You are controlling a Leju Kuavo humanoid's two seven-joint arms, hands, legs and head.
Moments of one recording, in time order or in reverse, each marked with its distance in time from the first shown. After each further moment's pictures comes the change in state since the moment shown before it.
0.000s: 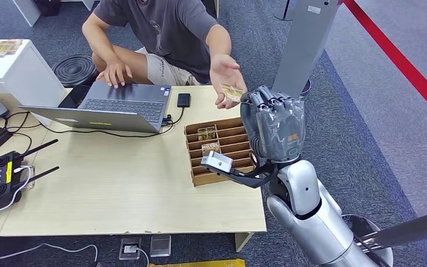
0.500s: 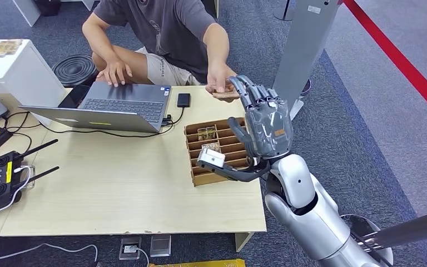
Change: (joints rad) left arm 0.000 0.000 0.000 0.000 0.002 0.001 0.000; right arm -0.024 -0.001 0.023 0.064 -0.057 0.137 -0.018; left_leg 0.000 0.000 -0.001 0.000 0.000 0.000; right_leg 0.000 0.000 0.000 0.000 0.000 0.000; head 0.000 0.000
